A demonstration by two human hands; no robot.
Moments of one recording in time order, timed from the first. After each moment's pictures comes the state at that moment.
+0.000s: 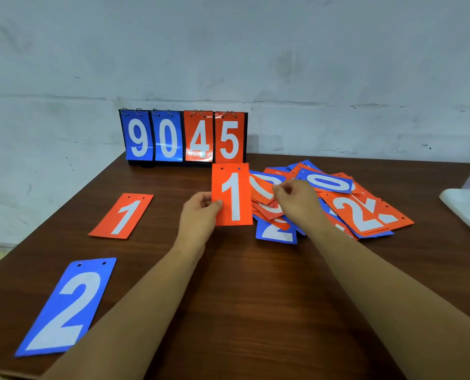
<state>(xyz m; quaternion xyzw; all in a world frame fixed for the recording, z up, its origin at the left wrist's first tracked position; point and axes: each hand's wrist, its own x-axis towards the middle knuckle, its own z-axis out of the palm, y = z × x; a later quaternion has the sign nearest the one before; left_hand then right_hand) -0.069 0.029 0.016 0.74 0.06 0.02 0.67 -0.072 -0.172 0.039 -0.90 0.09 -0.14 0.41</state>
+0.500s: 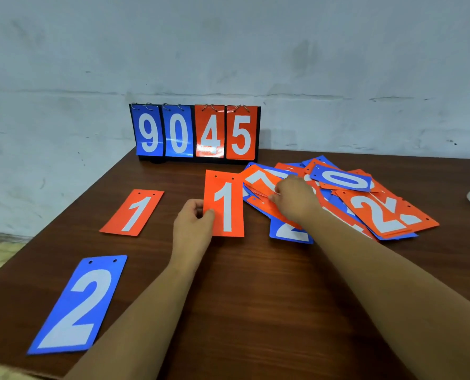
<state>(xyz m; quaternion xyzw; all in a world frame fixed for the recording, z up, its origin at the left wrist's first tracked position) -0.081 0.057 0.003 0.80 0.10 0.08 0.58 -0.017 -0.162 0.013 -1.00 0.00 -0.08 0.05</state>
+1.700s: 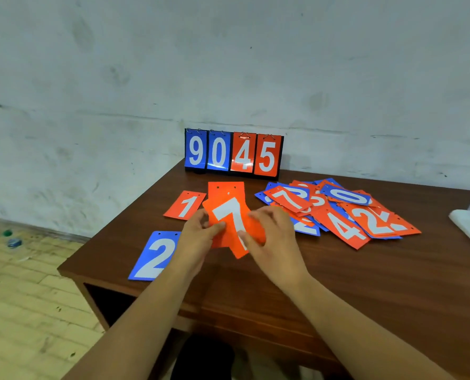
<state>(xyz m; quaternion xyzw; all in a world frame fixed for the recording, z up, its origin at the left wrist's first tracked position) -0.199 0.126 0.041 0.69 0.03 0.04 0.72 -0.223 -0.046 0.038 -0.89 -0.14 -0.26 0.34</state>
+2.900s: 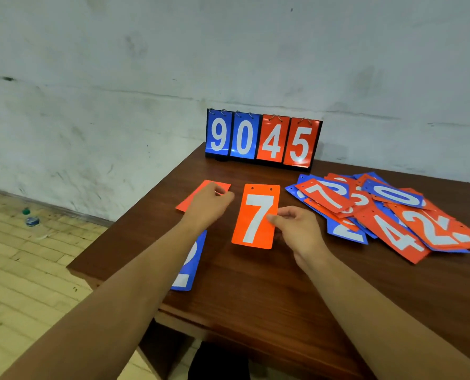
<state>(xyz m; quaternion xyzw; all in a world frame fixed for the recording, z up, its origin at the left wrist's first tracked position) -0.095 0.179 0.045 0.87 0.08 0.03 0.49 -0.135 -0.011 0.031 -0.76 0.11 0.00 0.64</state>
